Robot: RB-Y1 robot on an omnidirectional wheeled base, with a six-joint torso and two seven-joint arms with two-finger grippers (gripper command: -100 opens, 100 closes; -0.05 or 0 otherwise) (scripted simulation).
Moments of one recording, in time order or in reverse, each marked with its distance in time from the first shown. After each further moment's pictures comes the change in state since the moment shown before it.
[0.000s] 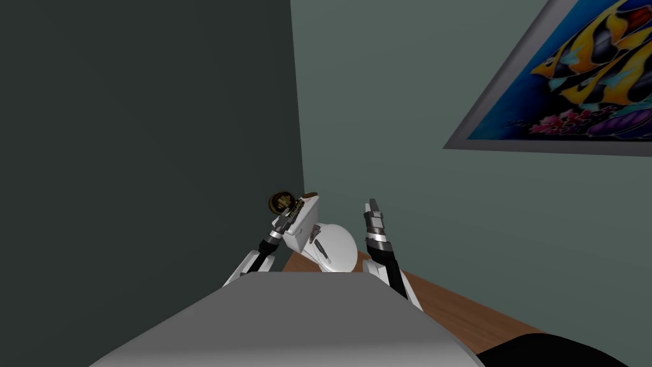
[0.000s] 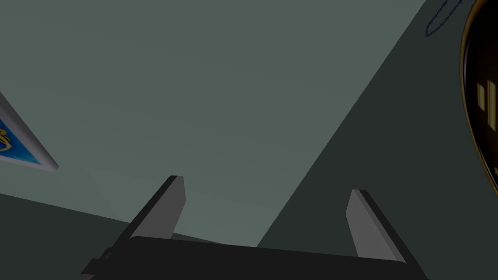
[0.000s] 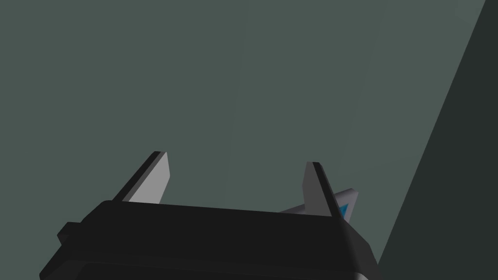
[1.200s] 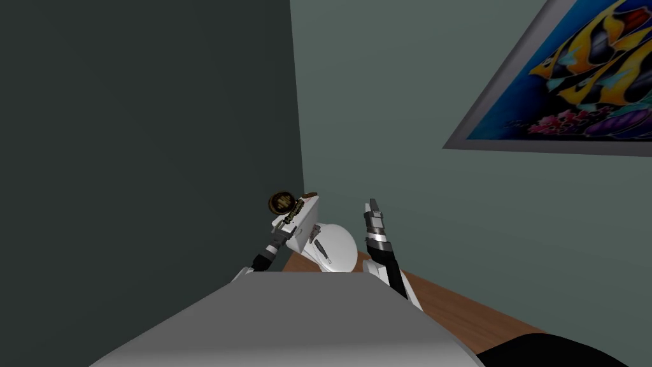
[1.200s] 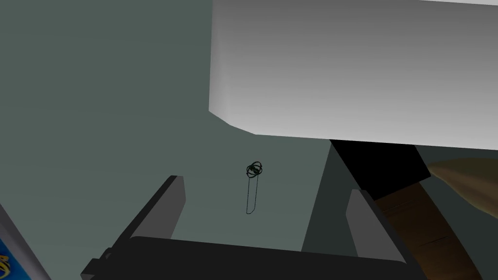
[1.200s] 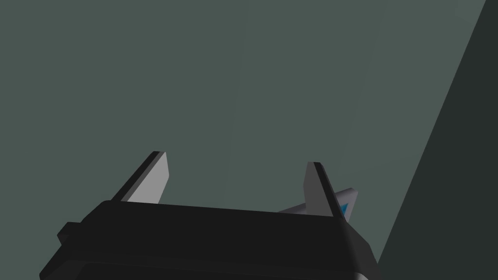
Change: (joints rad) left arm 0.042 0.029 0.022 0.242 -0.079 0.016 -0.164; right arm 0.000 0.000 0.000 0.000 0.000 0.000 0.000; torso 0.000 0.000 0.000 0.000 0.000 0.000
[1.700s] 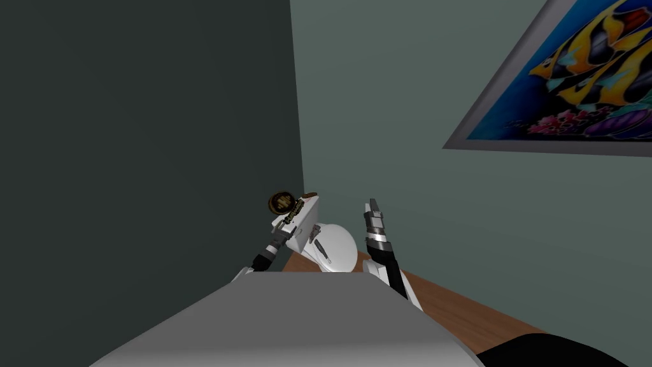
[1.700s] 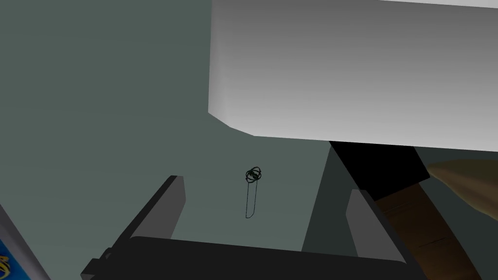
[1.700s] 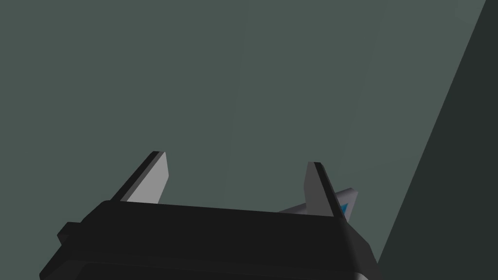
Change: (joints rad) left arm 0.000 0.000 0.000 0.000 -0.001 0.001 0.000; right arm 0.000 0.000 0.000 0.000 0.000 0.000 0.000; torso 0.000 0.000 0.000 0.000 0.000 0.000
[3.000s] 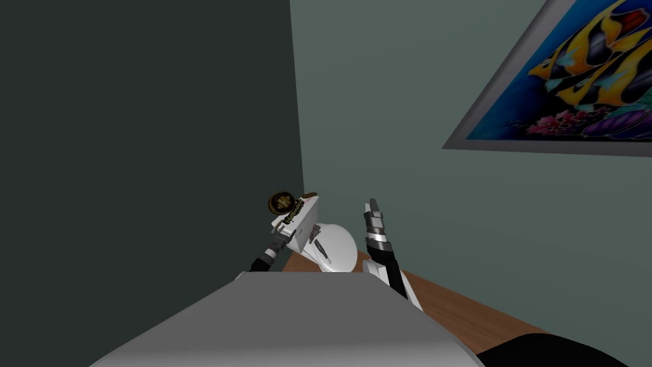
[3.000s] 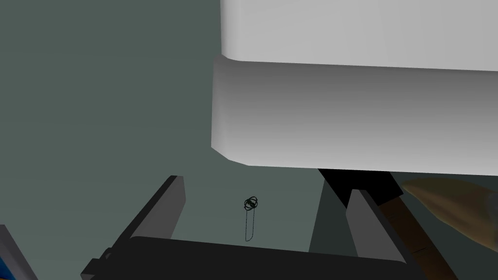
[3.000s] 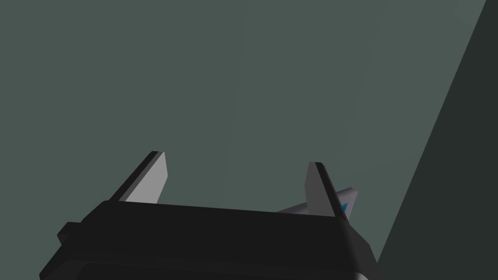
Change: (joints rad) left arm 0.017 0.001 0.002 0.034 -0.019 0.005 -0.030; right arm 0.000 0.000 0.000 0.000 0.000 0.000 0.000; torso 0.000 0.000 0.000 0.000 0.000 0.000
